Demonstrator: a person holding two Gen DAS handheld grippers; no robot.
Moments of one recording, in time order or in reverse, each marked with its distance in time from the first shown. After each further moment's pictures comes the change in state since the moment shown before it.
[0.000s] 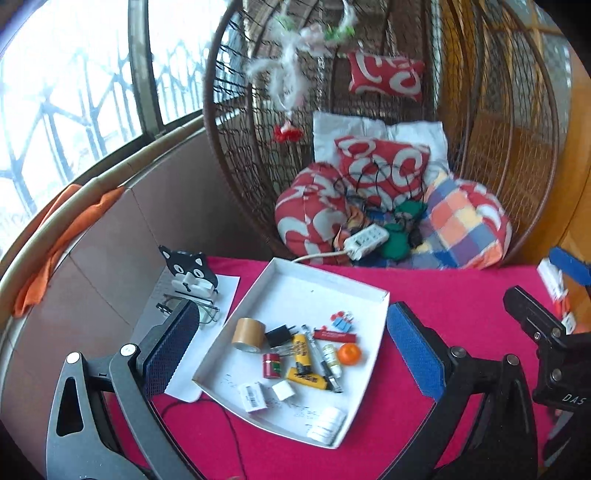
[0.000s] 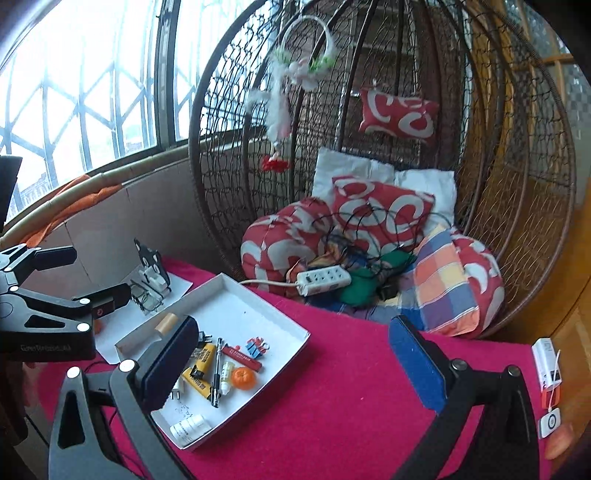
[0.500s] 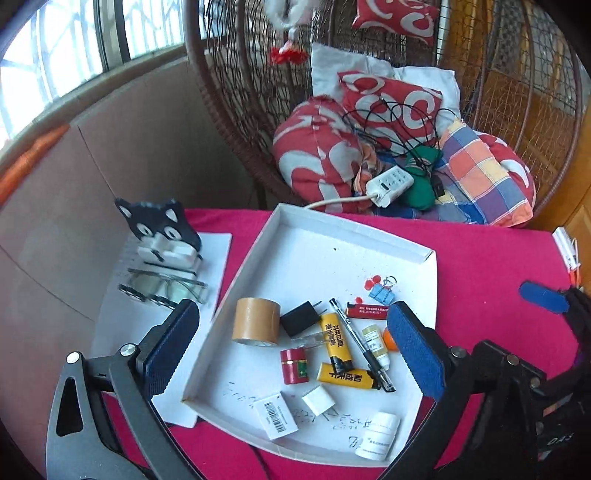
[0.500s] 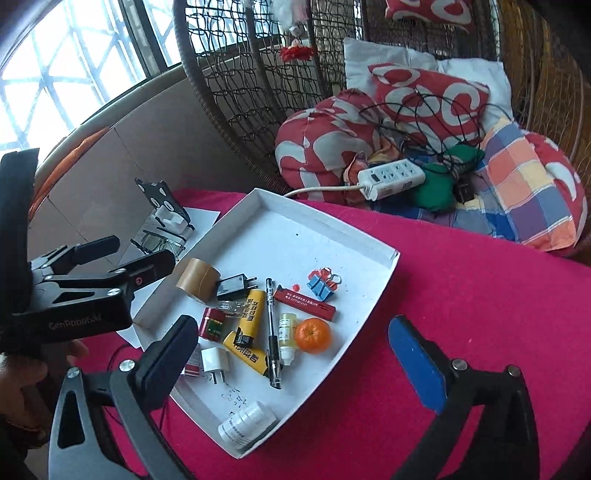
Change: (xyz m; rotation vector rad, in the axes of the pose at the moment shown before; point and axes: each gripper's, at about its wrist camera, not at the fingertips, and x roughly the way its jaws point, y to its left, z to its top) left arm 0.137 0.047 -0.023 0.071 0.201 -0.068; right arm 0.128 0.059 -0.044 0.109 0.356 0.149
